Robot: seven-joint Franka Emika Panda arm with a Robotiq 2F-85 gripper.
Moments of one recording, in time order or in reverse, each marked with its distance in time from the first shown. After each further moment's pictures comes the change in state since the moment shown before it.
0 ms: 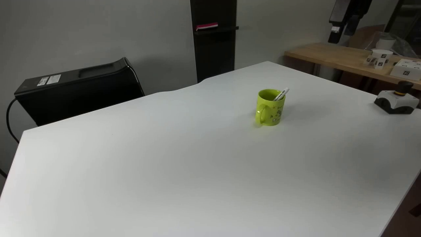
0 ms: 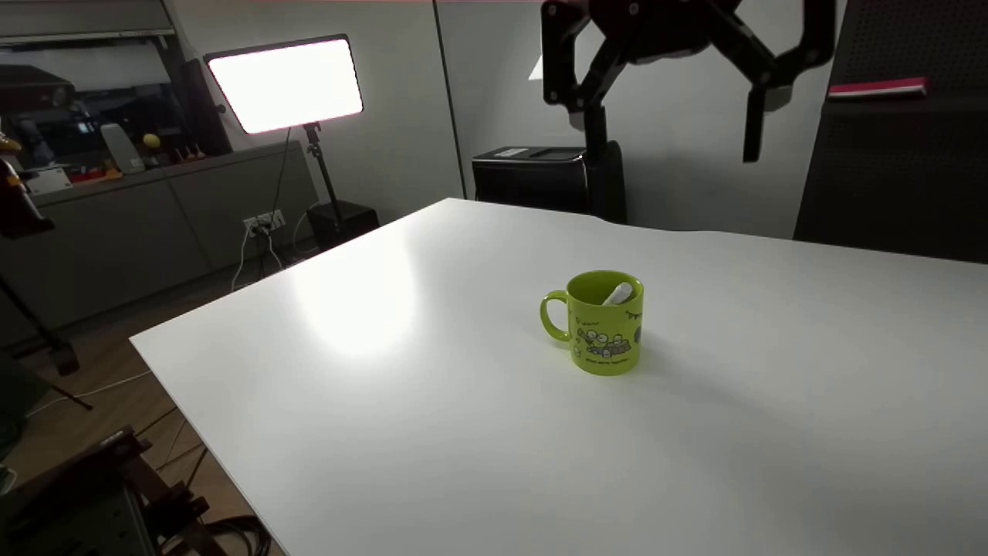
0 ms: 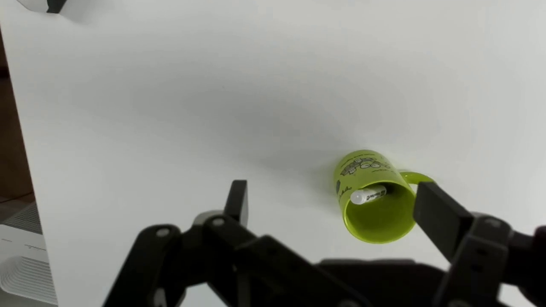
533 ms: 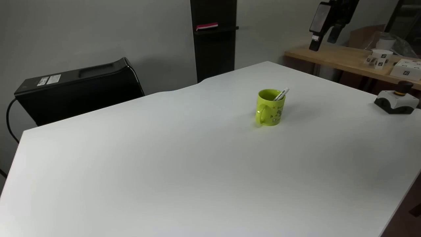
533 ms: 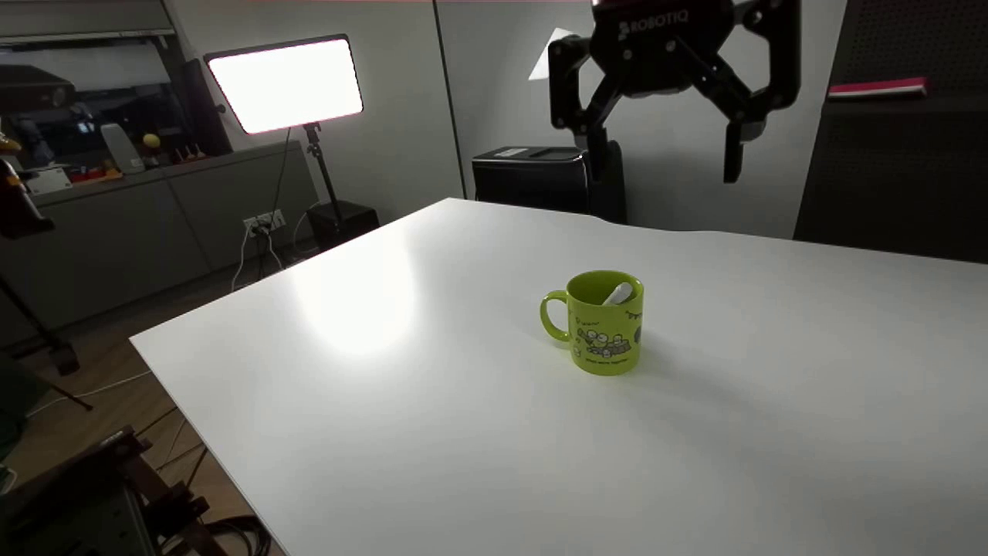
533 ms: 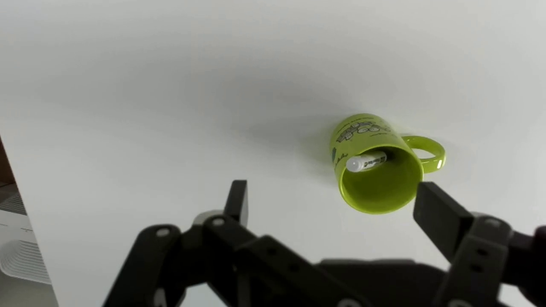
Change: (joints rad) arm 0.001 0.068 0.033 0.001 0.056 0.135 0.034
